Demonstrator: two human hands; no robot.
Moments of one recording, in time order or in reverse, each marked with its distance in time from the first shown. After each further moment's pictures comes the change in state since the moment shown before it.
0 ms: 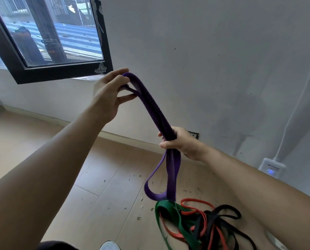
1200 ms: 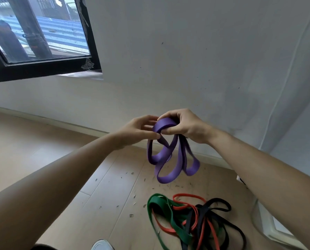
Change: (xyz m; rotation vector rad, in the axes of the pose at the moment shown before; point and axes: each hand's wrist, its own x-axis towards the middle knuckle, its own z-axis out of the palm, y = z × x) left_hand -0.037 -0.099 0.033 0.585 -0.604 -0.257; right_hand -0.014 -0.029 -0.051 -0.112 0.053 -0.115
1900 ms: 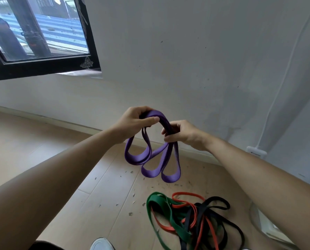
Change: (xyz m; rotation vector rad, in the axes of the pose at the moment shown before) left_hand 0.001 0.018 0.000 0.068 0.205 0.147; right_hand -0.009 0.030 0.005 -0.041 -0.079 0.140
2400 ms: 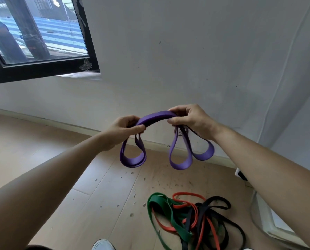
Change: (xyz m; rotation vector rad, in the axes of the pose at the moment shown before) left_hand -0.017 -0.031 -0.023 -0.057 -0.074 -0.176; right_hand -0.001 -0.024 -0.027 0.168 0.161 -0.146
